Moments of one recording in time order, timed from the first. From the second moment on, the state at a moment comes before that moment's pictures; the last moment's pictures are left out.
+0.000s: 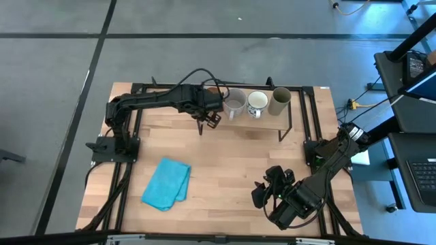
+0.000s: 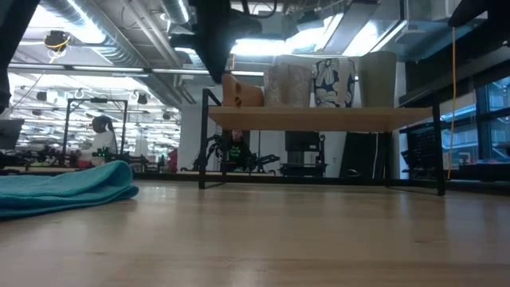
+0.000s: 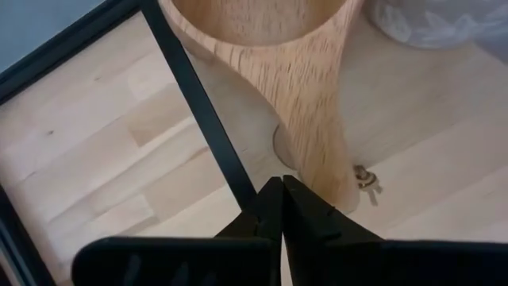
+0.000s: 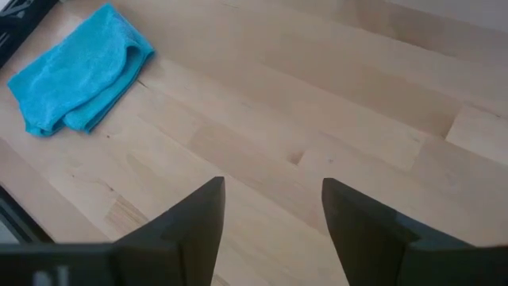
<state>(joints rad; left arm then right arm) 0.17 1.83 1.85 -1.37 -0.32 -0.83 0.81 1.74 1.50 -1.24 0.68 1.88</state>
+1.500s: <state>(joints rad) -0.08 1.55 1.80 -1.31 -0.65 -0.94 0.80 1.74 1.53 -1.30 0.69 1.79</state>
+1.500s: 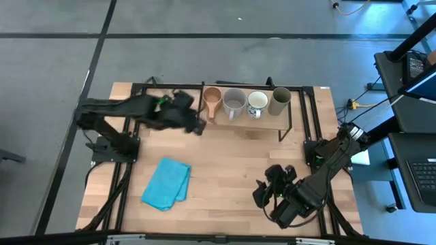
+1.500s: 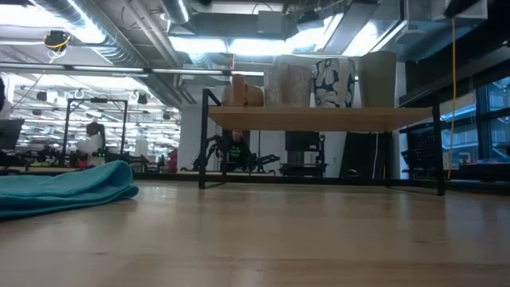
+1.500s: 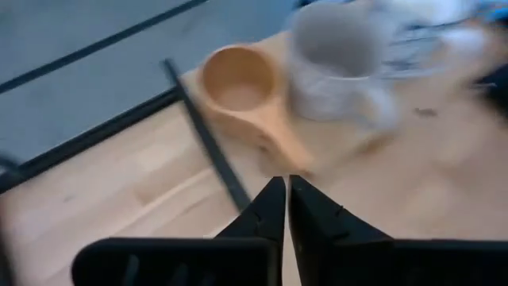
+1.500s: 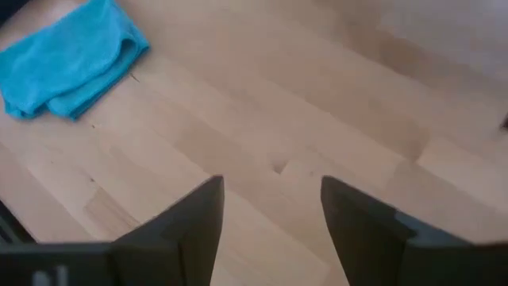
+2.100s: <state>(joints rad) -0.69 1.46 1.80 -0.50 -0.77 -0.29 0.78 1.73 1.93 -0.77 0.89 0.55</state>
